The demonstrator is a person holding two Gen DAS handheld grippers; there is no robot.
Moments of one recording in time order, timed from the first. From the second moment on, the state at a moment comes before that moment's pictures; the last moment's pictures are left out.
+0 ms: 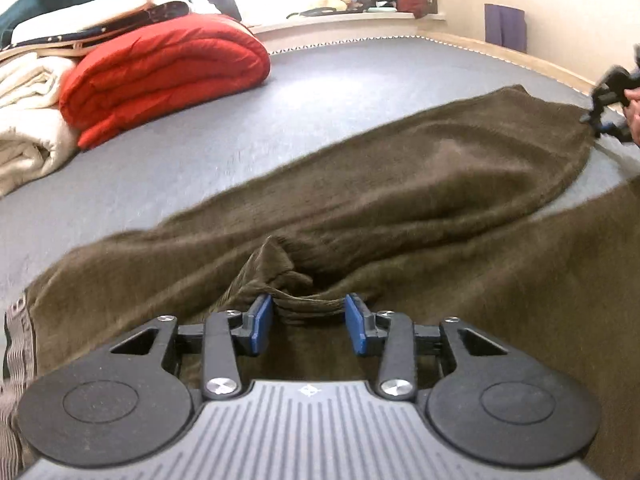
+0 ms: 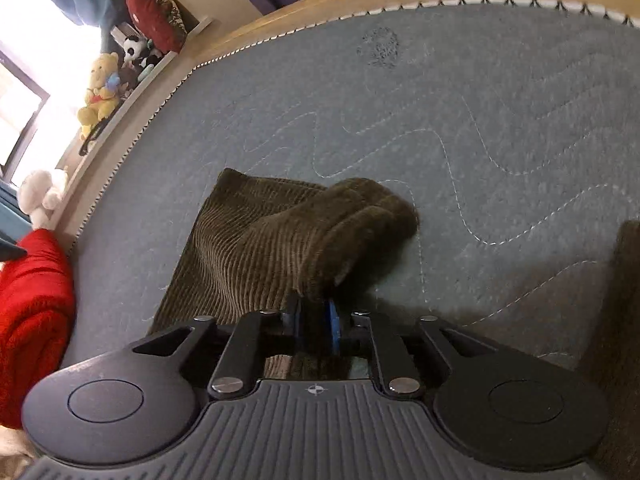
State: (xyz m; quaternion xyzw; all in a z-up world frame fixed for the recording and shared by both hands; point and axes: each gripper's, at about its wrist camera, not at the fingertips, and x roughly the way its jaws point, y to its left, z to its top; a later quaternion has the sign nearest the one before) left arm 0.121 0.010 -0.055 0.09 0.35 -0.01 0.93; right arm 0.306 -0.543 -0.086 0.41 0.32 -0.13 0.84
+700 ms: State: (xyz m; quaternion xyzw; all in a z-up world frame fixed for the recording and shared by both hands) left arm 0.173 -0.025 -0.051 0.19 0.38 0.01 0.90; right arm 0.294 -0.585 -0.118 0.57 0.25 -0.11 0.77
